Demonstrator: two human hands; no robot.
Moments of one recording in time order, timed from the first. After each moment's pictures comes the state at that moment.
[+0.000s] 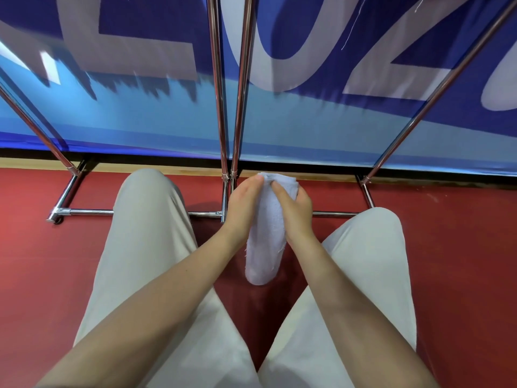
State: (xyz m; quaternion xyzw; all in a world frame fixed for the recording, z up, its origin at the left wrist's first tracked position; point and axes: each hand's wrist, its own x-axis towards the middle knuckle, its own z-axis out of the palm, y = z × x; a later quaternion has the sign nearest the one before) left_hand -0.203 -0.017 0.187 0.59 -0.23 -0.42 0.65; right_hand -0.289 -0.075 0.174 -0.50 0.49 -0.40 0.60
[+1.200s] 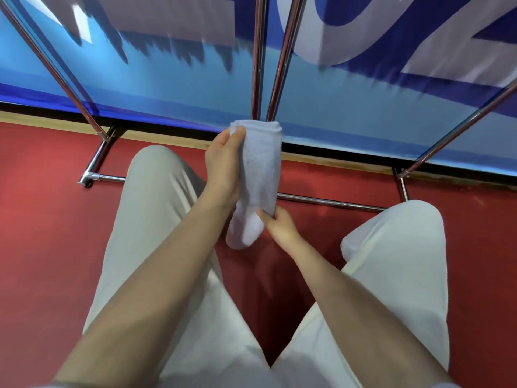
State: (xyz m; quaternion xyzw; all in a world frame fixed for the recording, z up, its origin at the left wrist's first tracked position) left_hand -0.120 -0.011 0.207 0.56 -0.09 -0.32 0.75; right_hand -0.241 -0.055 0.073 -0.65 0.45 -0.11 0.61
